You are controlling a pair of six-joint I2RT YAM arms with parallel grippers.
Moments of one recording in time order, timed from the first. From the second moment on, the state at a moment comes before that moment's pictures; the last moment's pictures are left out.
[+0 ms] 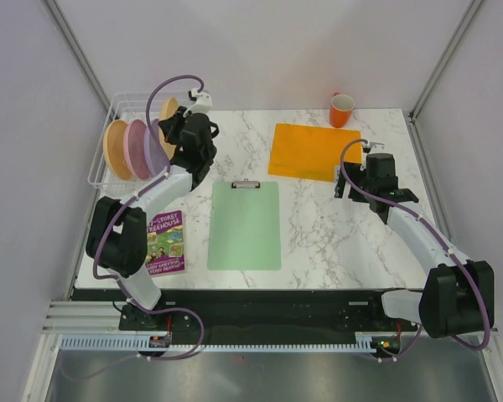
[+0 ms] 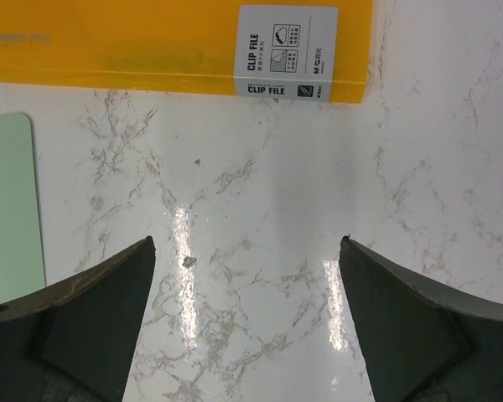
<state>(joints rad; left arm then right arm) -0.41 1.71 1.24 0.43 -1.05 0.63 0.13 1.26 0.85 -0.30 0.05 0.25</state>
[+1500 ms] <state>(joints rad) -0.58 1.28 1.09 -0.25 -0.05 -0.53 0.36 1.10 0.84 -0.08 -0.39 0.61</state>
